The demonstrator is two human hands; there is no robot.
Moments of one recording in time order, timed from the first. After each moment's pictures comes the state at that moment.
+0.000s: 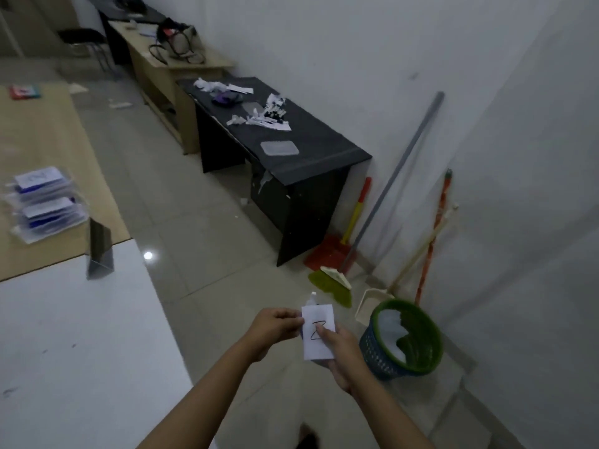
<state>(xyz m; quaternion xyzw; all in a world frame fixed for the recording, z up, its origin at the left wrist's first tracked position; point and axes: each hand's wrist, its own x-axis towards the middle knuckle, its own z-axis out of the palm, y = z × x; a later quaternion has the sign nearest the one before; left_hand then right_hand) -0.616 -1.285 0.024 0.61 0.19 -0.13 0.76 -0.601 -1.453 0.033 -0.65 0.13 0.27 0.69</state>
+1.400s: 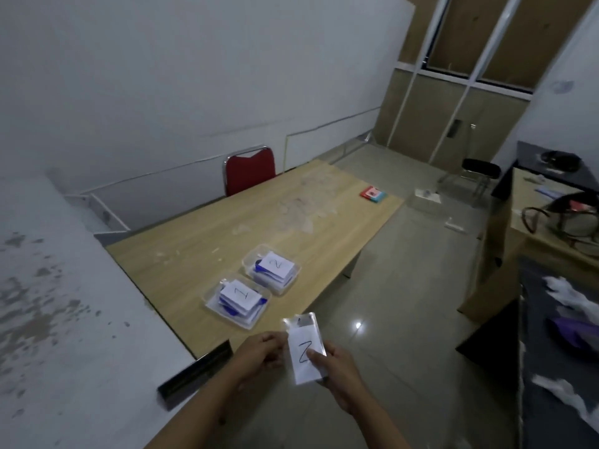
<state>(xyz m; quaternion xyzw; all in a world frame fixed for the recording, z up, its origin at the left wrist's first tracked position) -0.394 -0.849 0.052 0.38 0.54 0.36 0.66 -0.204 -0.846 0.047 -0.58 -0.36 0.64 0.34</state>
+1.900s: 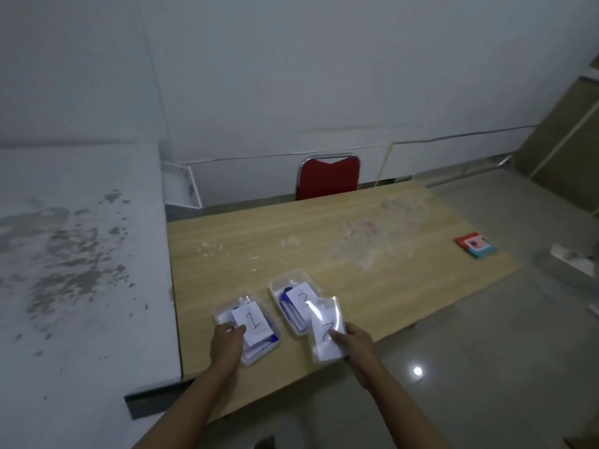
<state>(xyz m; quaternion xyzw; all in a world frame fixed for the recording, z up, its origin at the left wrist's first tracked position) -0.410 -0.729 0.016 0.06 0.77 0.49 0.39 -0.190 -0.598 0.049 -0.53 -0.52 0.64 0.18</state>
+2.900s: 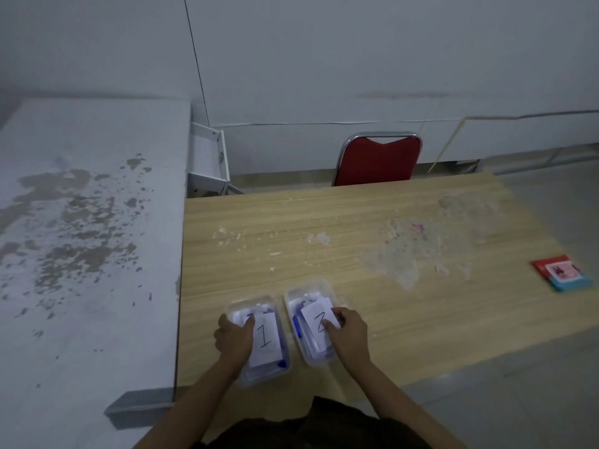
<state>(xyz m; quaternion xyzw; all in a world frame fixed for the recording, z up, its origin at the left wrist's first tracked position) -0.443 -0.654 -0.025 -0.07 0.84 0.42 0.33 -0.282 -0.499 -0.039 -0.49 -0.76 0.40 0.14</state>
